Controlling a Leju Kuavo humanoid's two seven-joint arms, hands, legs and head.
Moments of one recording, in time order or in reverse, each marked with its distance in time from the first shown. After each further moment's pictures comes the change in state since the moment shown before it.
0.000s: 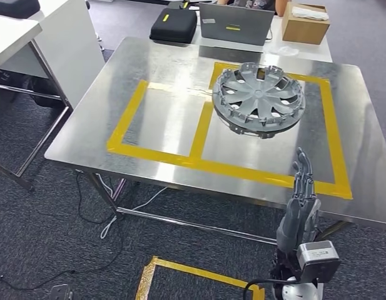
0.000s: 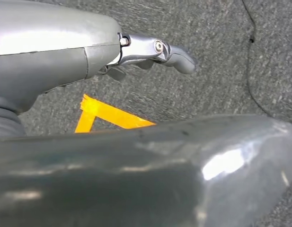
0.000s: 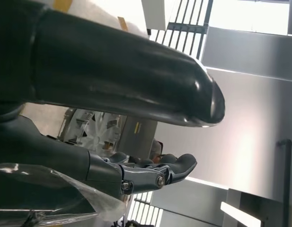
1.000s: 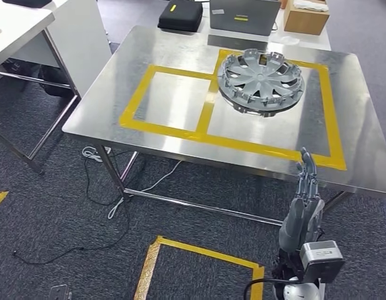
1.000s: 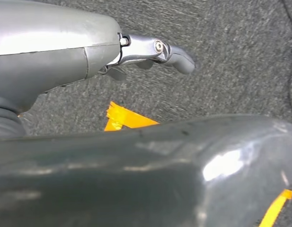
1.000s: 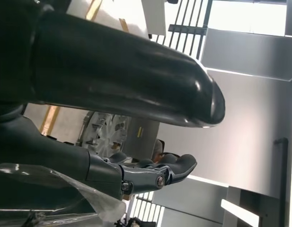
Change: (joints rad) left arm 0.000 0.001 0.013 0.000 -0.002 0.001 0.002; right arm 0.001 0.001 -0.003 -0.005 -0.008 -0.011 0.007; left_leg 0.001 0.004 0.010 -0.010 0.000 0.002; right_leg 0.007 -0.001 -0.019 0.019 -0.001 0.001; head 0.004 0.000
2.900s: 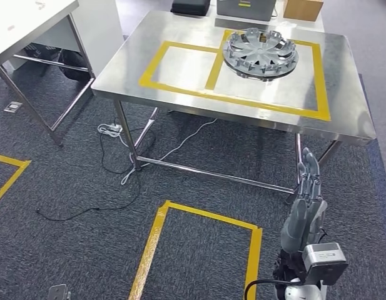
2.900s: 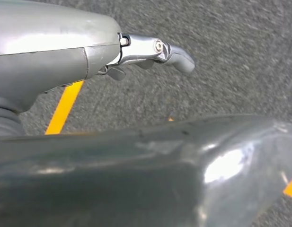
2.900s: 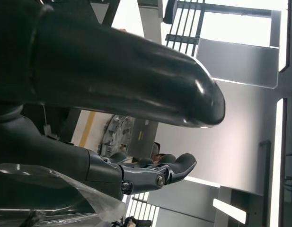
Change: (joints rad) left arm -0.004 0.001 0.014 0.000 0.000 0.000 0.000; right arm -0.002 0.000 0.002 -0.006 -0.003 -0.001 0.000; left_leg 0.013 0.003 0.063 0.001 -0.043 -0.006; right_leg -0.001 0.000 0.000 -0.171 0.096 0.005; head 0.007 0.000
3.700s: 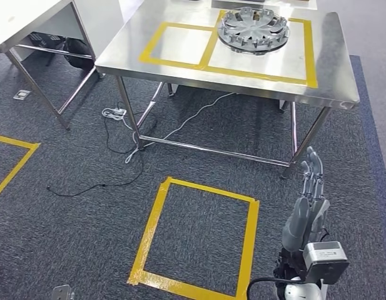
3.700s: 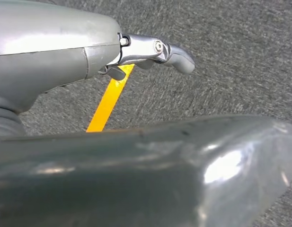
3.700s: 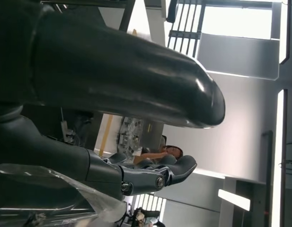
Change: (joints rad) left arm 0.000 -0.001 0.001 0.000 0.000 0.000 0.008; right arm 0.001 0.001 0.001 -0.005 0.006 -0.002 0.003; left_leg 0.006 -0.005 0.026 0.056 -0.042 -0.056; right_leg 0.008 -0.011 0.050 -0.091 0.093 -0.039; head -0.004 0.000
